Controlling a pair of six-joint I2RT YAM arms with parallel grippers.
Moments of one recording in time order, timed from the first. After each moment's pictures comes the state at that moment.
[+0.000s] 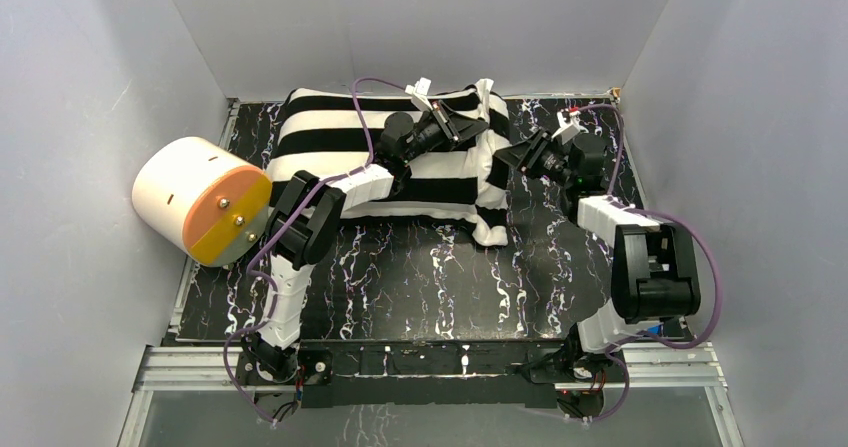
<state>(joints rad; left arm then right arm) -0.60 2.18 1.51 0.85 0.46 -1.18 0.10 1.58 0.81 0.60 -0.63 0.78</state>
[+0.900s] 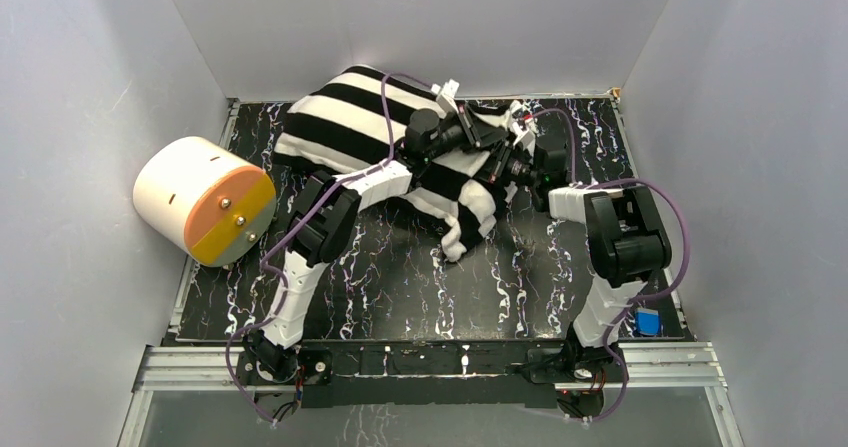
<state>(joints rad) -0.66 2.28 1.74 0.67 0.45 -1.03 0.22 1.79 0.91 0.64 -0.75 0.79</state>
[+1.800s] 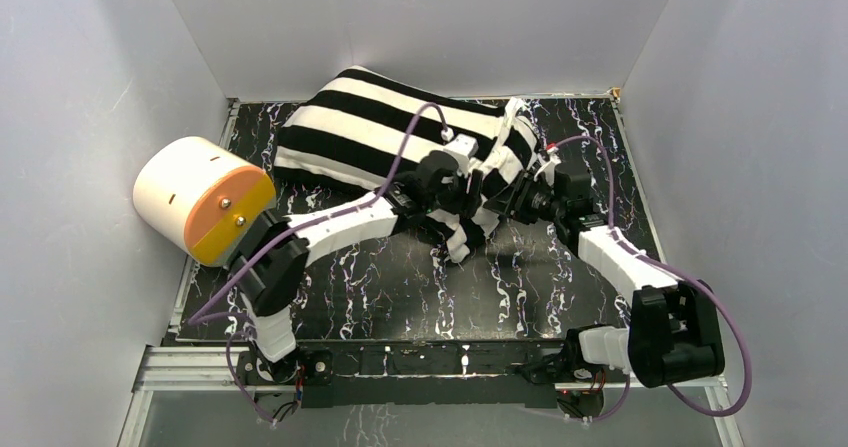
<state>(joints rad) -0.86 1.76 1.30 -0.01 -0.05 -0.33 0.19 1.24 0.68 0.02 -0.56 0.63</state>
